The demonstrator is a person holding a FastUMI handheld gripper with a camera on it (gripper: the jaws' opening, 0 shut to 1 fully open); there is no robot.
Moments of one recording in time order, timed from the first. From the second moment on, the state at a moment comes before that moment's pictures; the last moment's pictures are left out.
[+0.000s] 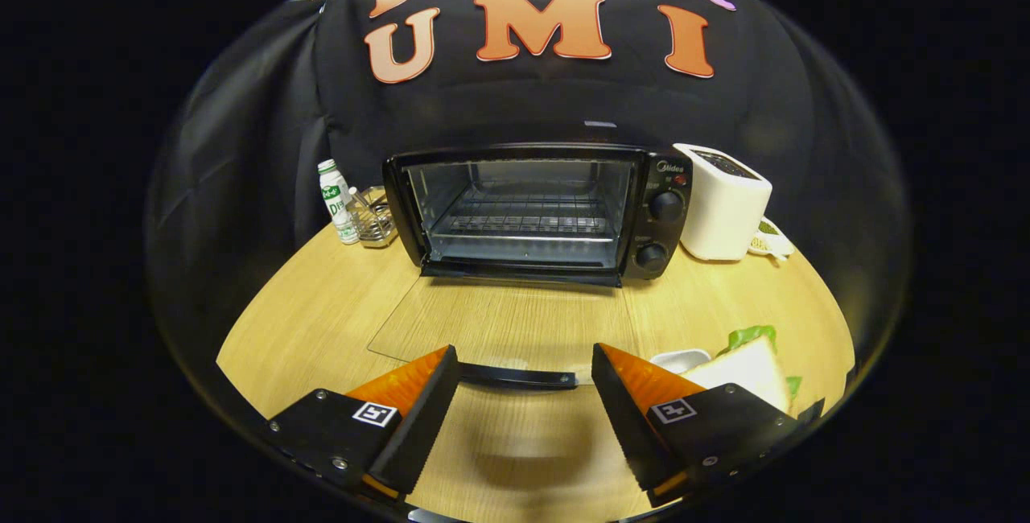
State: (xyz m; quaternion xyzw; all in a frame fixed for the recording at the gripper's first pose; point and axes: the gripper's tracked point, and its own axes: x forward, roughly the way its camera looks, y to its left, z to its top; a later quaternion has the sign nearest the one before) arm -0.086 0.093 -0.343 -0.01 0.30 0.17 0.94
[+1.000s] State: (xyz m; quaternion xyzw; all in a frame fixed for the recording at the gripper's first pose) arm -0.095 -0.091 -0.374 0.09 0.50 0.14 0.85
